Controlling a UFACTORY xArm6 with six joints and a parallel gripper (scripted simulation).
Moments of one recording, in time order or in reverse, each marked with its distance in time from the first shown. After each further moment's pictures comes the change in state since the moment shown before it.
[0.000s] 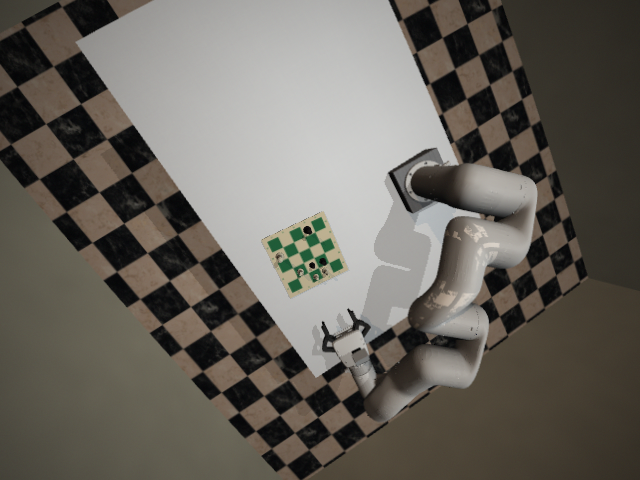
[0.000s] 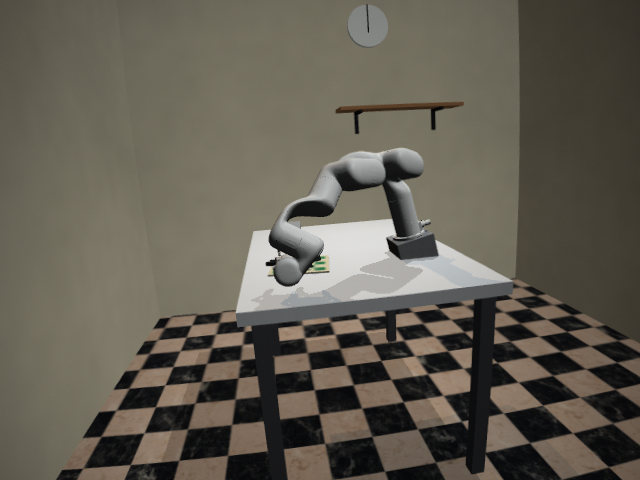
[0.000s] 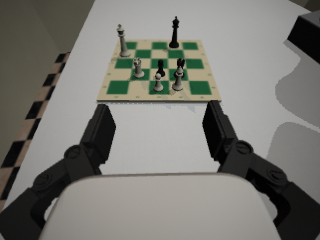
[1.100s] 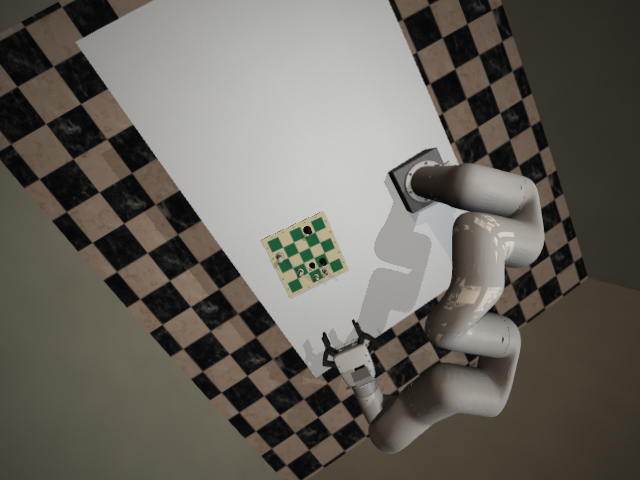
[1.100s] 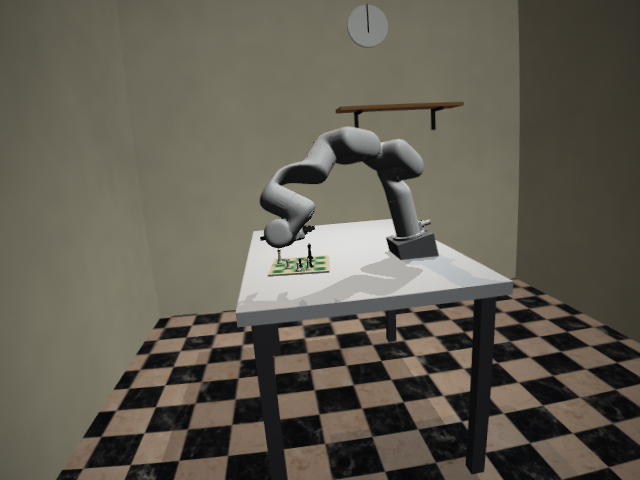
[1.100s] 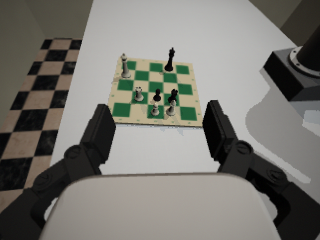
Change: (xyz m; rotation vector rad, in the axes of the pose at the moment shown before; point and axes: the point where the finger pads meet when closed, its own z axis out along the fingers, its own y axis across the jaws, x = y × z) arm 0.082 -0.006 0.001 -0.022 -0.072 -0.099
